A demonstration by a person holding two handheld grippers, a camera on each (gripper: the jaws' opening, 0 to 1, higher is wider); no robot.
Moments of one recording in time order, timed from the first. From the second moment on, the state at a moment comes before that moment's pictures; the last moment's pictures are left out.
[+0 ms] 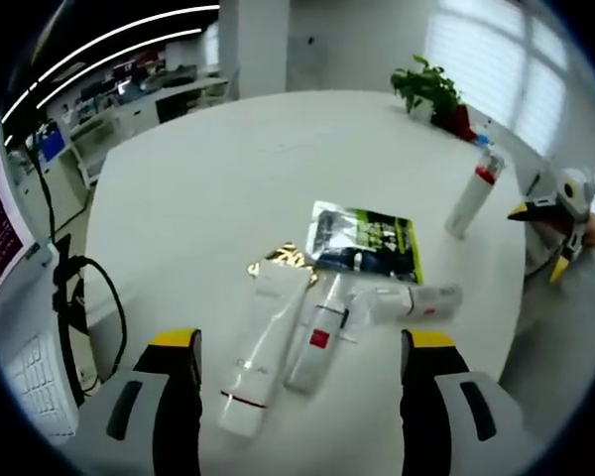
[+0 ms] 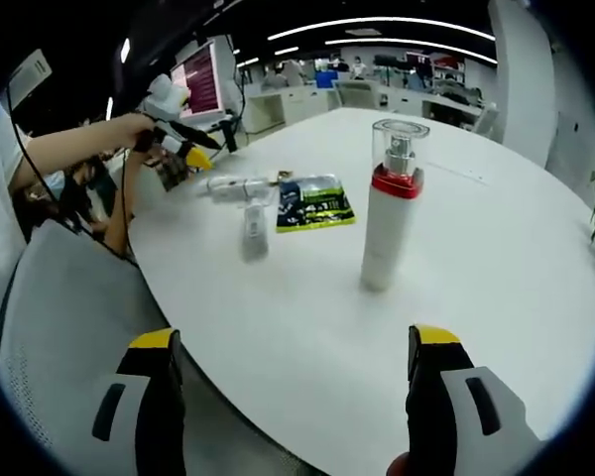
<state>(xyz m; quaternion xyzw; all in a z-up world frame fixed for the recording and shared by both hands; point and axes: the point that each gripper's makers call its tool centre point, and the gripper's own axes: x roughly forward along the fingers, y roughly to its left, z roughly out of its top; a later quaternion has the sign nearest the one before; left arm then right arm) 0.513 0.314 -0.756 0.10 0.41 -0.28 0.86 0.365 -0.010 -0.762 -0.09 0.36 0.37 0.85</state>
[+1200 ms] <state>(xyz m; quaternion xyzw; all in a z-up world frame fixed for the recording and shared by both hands) 0.540 0.344 -0.807 0.19 0.50 -0.28 0.80 0.362 -0.010 -0.765 -0.09 0.37 0.37 0.85</state>
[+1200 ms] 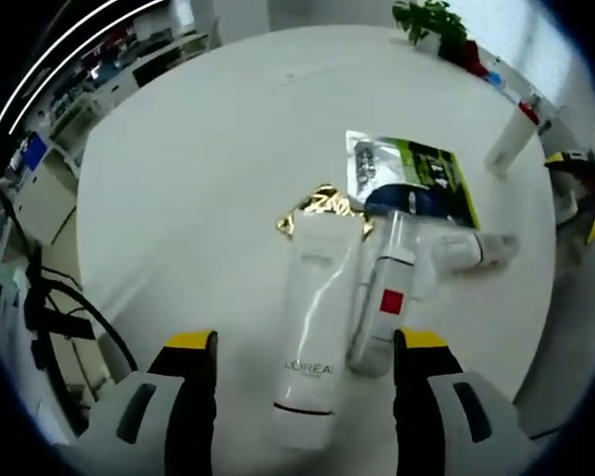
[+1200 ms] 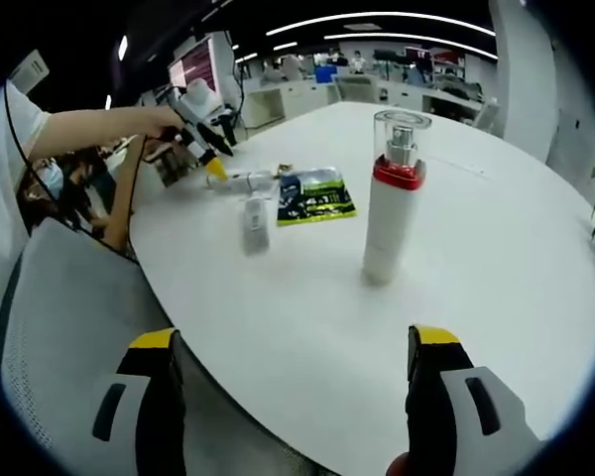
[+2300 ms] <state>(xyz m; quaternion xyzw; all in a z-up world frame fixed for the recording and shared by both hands) 0.559 0.314 -0.837 0.25 0.53 -0.32 0.74 0.361 -0.010 -0.767 -0.07 0.37 0.37 0.85</state>
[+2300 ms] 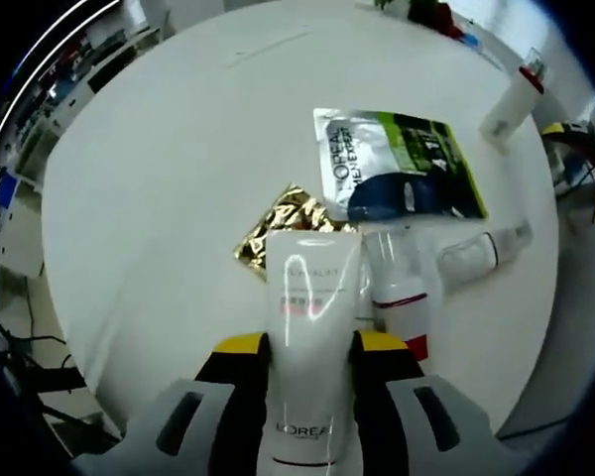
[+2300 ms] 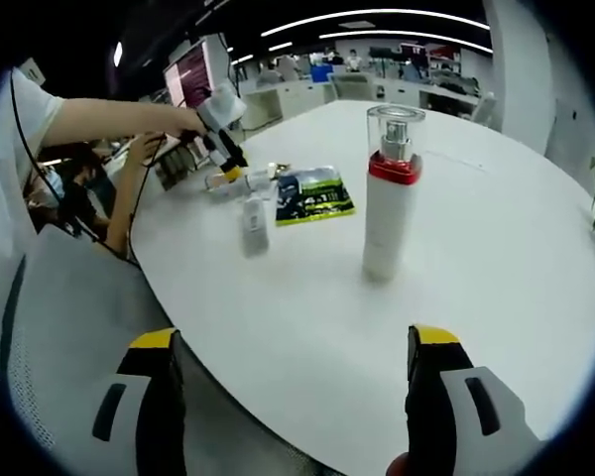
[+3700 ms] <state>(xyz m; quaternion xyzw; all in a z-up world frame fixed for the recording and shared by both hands) 0.558 0.340 -0.734 0.13 0.39 -0.20 0.89 0.359 0.002 -0.758 -0.04 0.35 0.40 0.85</state>
